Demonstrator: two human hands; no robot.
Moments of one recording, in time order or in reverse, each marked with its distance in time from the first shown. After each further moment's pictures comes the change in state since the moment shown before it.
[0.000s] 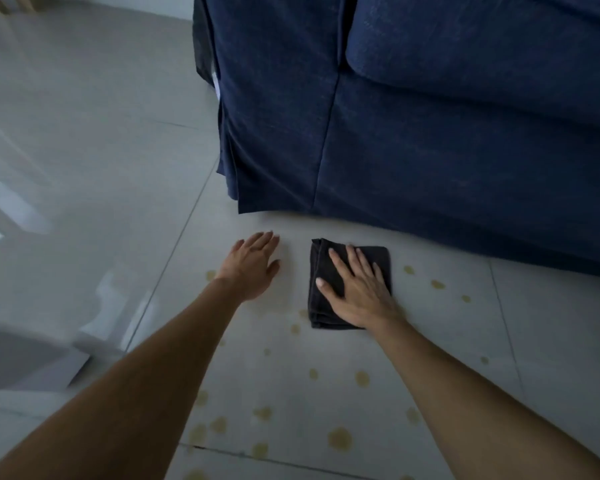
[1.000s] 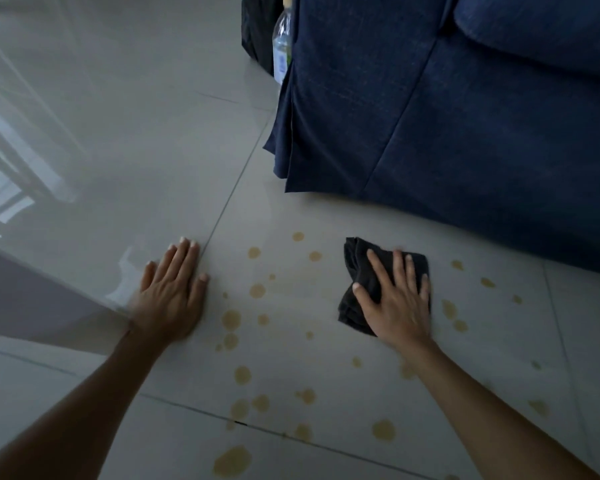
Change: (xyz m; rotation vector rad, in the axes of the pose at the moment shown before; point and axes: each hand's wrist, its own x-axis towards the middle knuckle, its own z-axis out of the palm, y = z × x) left_hand -0.132 -0.137 0.046 -0.058 0.247 -0.374; right_hand -0.028 -0.026 0.037 -0.081 0.158 0.158
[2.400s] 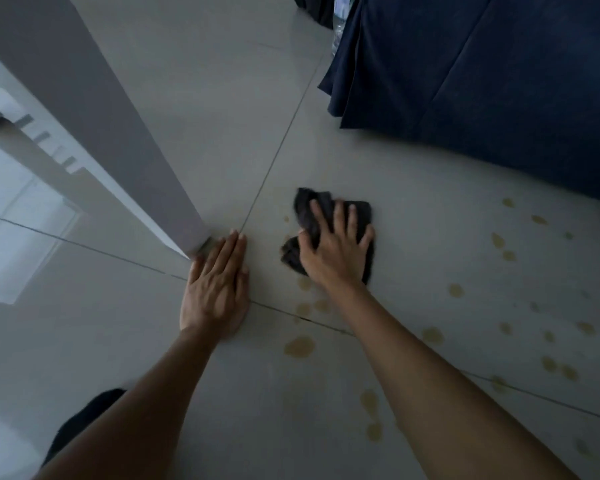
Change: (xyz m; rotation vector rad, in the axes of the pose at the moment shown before) left_hand -0.126 -0.011 -0.011 -0.025 -0.002 0.019; right_hand -0.068 -0.175 0.021 0.144 -0.010 -0.109
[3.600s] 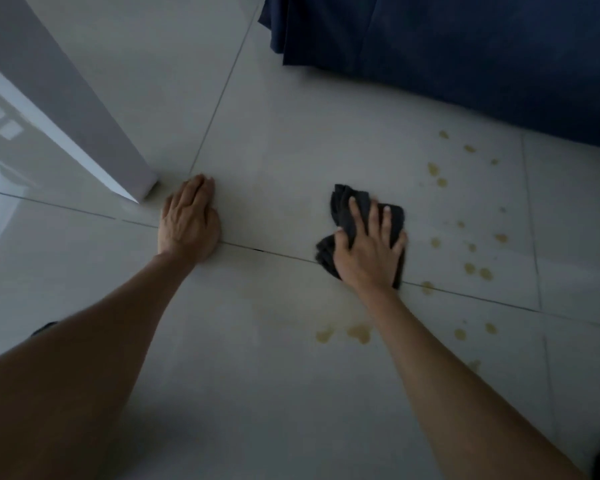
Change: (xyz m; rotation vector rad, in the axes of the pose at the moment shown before) left_hand 0.008 0.029 0.000 -0.100 0.016 0.032; right_hand -0.115 0.117 -0.020 -0.048 -0.034 0.258
